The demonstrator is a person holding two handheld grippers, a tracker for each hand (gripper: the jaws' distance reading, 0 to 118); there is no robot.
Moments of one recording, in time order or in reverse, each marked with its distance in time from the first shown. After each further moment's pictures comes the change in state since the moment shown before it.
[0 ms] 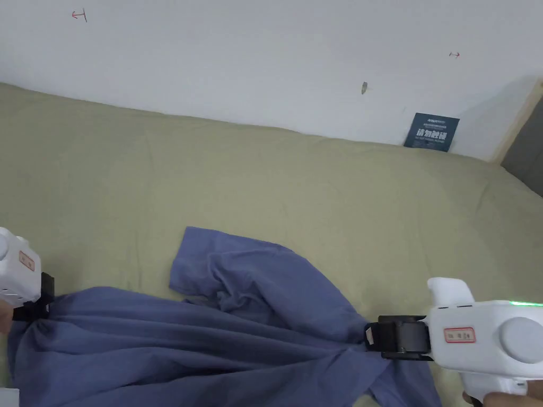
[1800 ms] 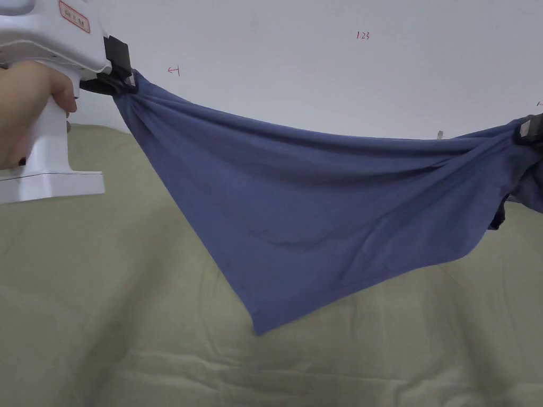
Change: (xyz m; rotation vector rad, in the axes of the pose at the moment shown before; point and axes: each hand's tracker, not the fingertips) left arm 0.050 0.126 0.278 0.669 -0.286 -0.094; right arm -0.036 0.234 0.151 0.666 -0.033 -0.025
